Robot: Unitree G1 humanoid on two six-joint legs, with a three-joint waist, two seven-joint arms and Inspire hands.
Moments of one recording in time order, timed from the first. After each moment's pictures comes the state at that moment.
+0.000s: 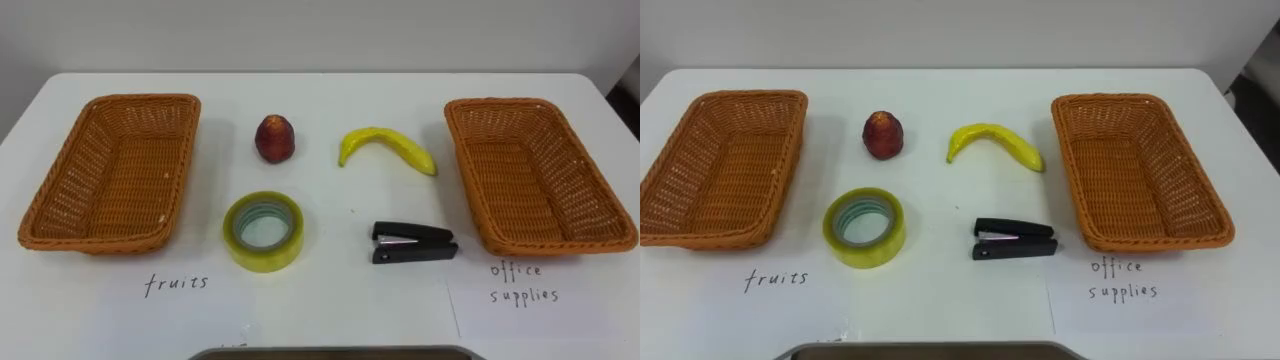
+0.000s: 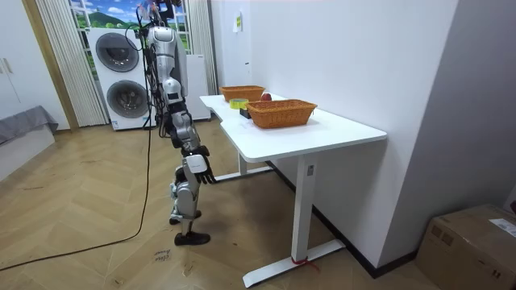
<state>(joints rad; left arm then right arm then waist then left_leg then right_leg) 0.20 0.13 0.07 1.16 -0.31 -0.05 0.16 0.10 -0.17 0.08 1.29 0.58 -0.01 0.10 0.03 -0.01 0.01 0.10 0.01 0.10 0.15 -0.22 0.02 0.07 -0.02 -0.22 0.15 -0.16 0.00</state>
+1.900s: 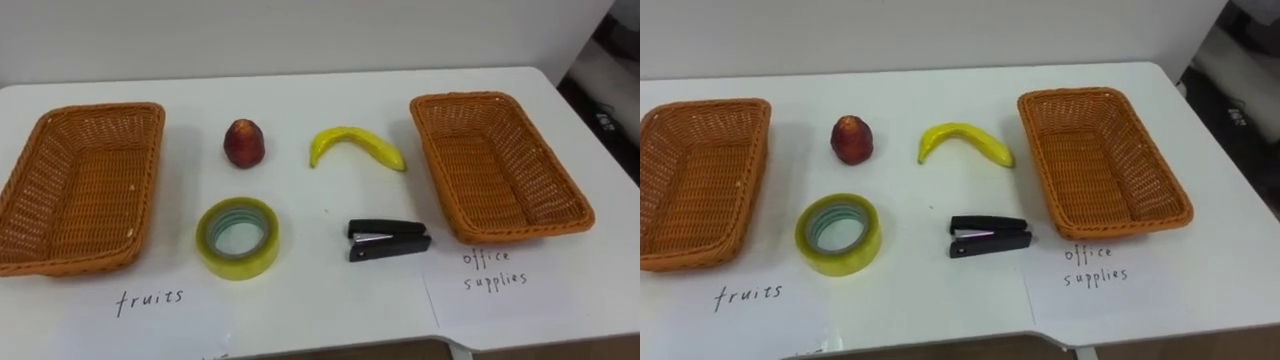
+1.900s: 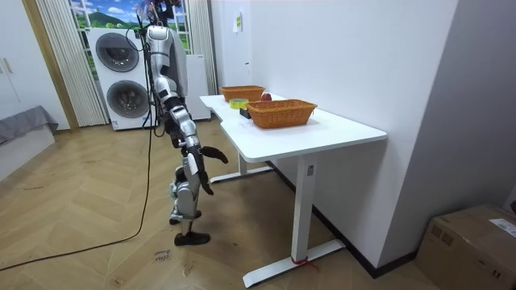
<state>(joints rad) 0.29 0.14 0.21 1.08 -0.14 -0.01 0.23 0.11 -0.21 -0.44 0.88 0.89 -0.02 -0.33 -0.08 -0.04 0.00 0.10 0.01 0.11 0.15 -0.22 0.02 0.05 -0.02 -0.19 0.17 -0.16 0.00</state>
